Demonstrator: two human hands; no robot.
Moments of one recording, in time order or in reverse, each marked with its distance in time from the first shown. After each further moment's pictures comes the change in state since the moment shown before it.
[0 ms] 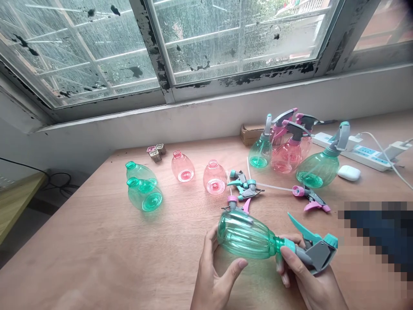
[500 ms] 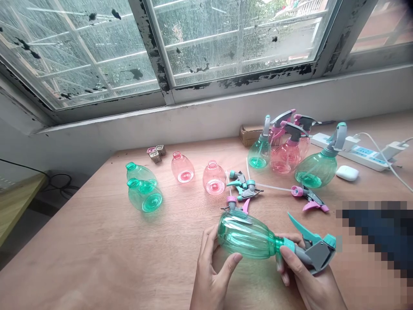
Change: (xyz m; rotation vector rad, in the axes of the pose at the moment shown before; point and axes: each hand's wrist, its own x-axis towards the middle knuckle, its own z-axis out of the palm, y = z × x) left_hand 0.006 0.009 -0.001 0.052 -0.055 0.079; right_hand 0.001 0.002 -0.003 -0.024 -0.014 -0.010
